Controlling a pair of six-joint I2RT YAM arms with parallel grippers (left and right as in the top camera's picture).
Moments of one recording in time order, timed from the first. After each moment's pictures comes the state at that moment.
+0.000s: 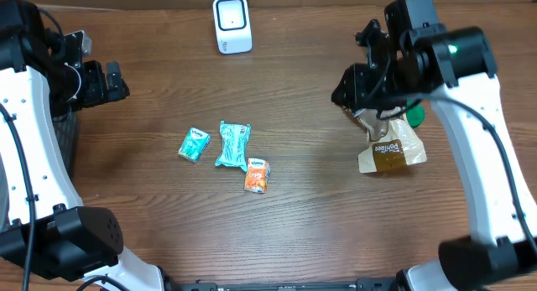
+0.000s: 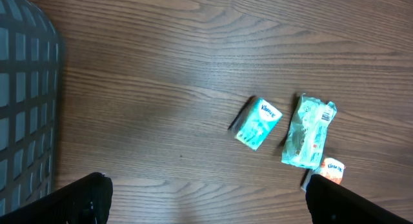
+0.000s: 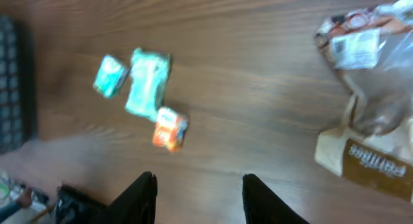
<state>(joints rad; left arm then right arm) 0.33 1.82 2.02 -1.51 0.20 0.08 0.24 1.70 1.92 -1.46 -0.35 0.20</state>
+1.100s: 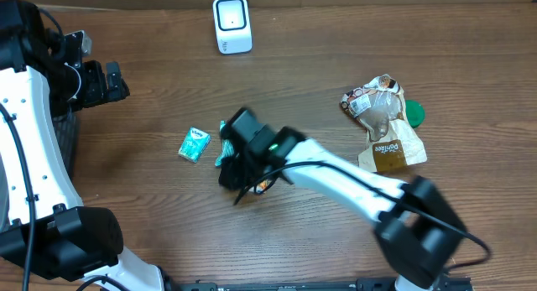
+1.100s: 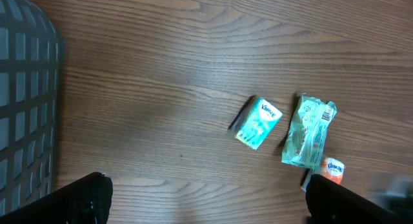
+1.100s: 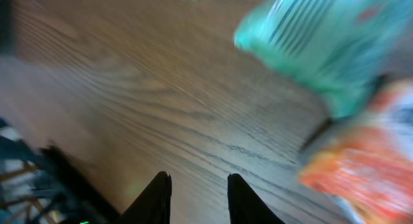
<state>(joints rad) 0.33 1.82 2.02 -1.51 0.20 0.08 0.89 1.92 1.36 -0.62 -0.36 0.58</state>
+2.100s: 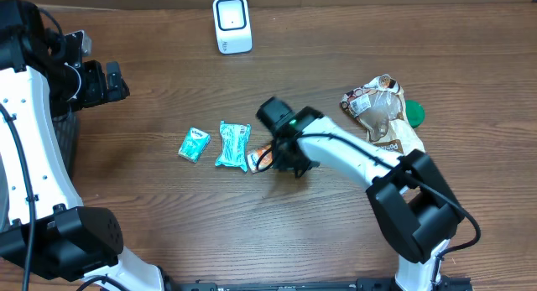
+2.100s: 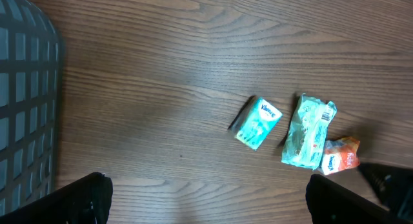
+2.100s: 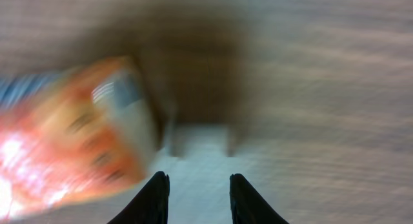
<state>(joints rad) 0.33 1.82 2.02 -1.51 0.20 0.08 0.68 1.98 1.35 -0.87 0.05 0.64</state>
